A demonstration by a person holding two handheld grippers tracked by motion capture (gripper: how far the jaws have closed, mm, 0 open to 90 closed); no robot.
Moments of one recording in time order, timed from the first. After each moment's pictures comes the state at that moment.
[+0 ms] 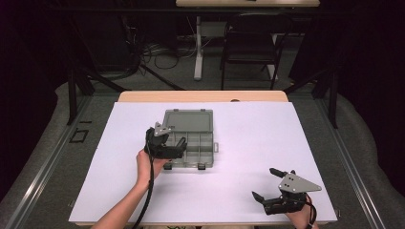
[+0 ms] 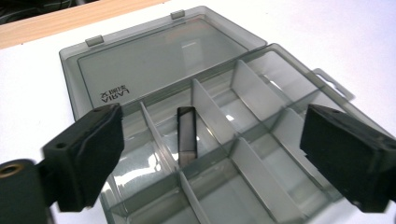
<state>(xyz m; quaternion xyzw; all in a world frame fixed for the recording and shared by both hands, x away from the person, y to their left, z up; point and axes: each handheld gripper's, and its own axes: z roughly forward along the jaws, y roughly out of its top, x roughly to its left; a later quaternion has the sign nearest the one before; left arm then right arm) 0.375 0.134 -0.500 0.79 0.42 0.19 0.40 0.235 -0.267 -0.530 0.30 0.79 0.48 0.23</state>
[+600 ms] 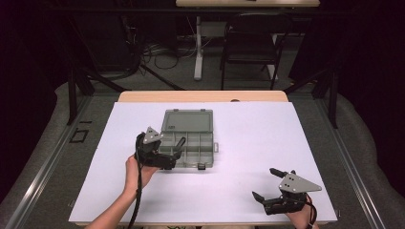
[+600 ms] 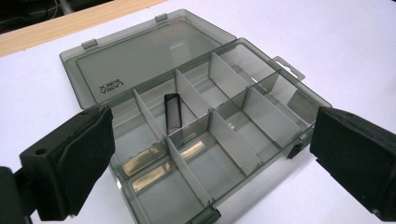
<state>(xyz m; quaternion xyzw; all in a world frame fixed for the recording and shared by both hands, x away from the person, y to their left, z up) 0.341 0.153 -0.479 0.80 0.40 0.18 0.41 0.235 -0.267 -0.530 0.30 0.79 0.48 0.23</state>
